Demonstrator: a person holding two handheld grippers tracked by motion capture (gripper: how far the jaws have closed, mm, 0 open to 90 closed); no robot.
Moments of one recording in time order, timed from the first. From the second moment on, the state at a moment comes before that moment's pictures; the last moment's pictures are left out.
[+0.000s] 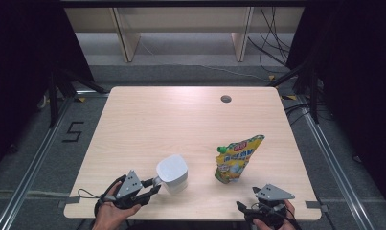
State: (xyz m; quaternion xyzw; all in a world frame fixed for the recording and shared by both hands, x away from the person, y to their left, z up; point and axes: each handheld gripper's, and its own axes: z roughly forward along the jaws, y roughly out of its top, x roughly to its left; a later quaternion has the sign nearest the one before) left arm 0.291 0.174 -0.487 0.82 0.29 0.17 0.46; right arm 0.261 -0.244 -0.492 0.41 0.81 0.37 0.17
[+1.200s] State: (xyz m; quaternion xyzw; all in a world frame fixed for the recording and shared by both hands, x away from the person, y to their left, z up) left arm 0.290 0.154 -0.488 0.84 0.22 0.13 0.47; right arm 0.262 -0.243 -0.493 0.41 0.82 0.37 0.17
